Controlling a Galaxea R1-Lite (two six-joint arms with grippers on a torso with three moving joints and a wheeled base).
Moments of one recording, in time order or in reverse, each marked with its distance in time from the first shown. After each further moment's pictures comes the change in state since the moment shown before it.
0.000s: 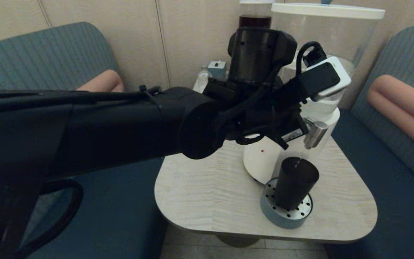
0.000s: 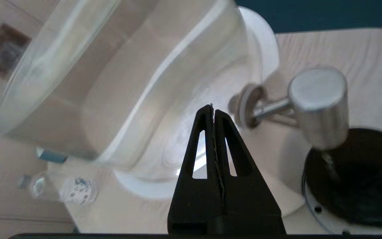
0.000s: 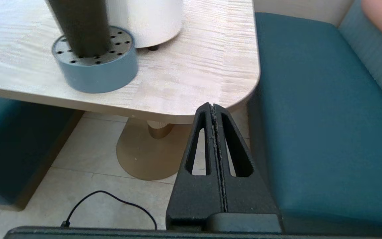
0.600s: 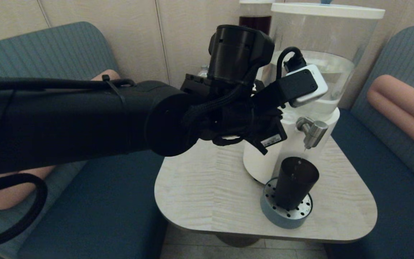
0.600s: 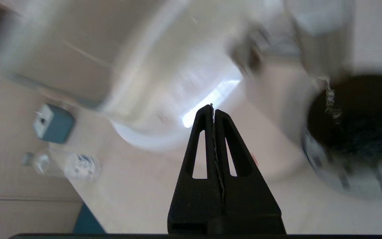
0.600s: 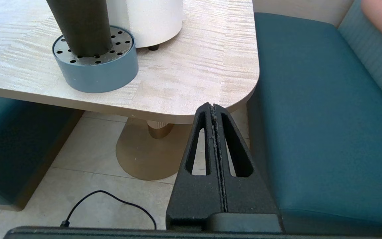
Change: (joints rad) left arm 0.034 -0.101 0.130 0.070 0.000 0.036; right arm 0.000 0.000 0.000 0.000 0.000 0.000
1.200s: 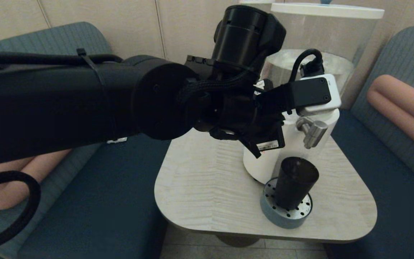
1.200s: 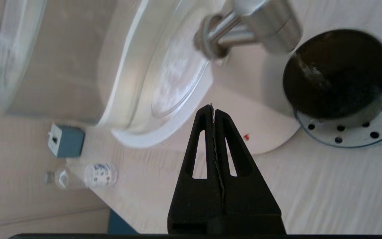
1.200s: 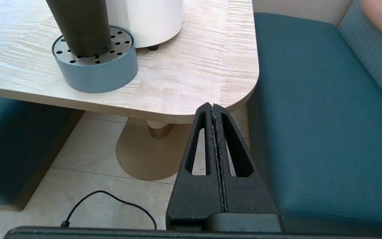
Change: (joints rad) left arm -0.024 0.007 -0.133 0.222 -0.005 0.165; right arm 0.000 0.000 0.000 0.000 0.000 0.001
